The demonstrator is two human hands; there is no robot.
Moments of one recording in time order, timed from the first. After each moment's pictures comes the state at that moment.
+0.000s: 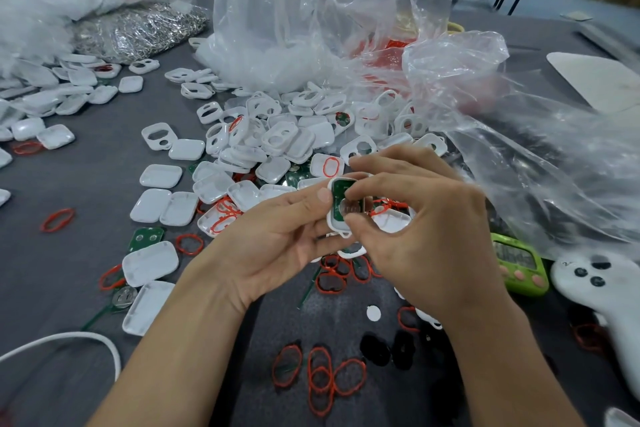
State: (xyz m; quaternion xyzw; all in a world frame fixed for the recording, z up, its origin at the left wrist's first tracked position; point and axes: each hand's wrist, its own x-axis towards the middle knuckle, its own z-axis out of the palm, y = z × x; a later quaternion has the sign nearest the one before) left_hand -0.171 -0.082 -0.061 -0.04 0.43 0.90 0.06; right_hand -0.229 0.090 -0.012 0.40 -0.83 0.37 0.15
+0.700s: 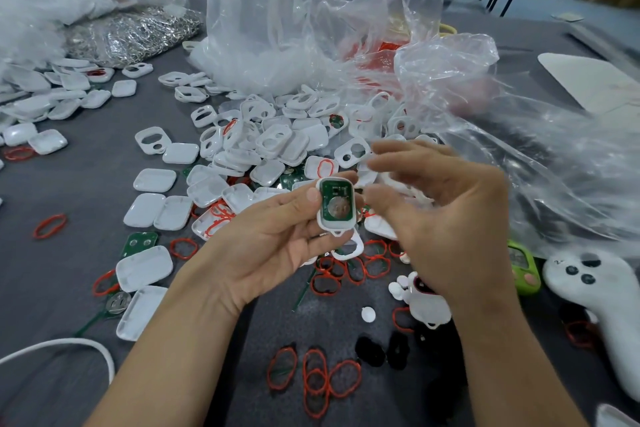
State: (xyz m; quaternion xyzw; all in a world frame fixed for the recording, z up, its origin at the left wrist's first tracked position) left_hand -0.169 -0.085 -0.058 -0.04 0.41 0.91 0.07; right_hand -0.237 0.095 -0.009 0.29 -0.76 0.57 0.10
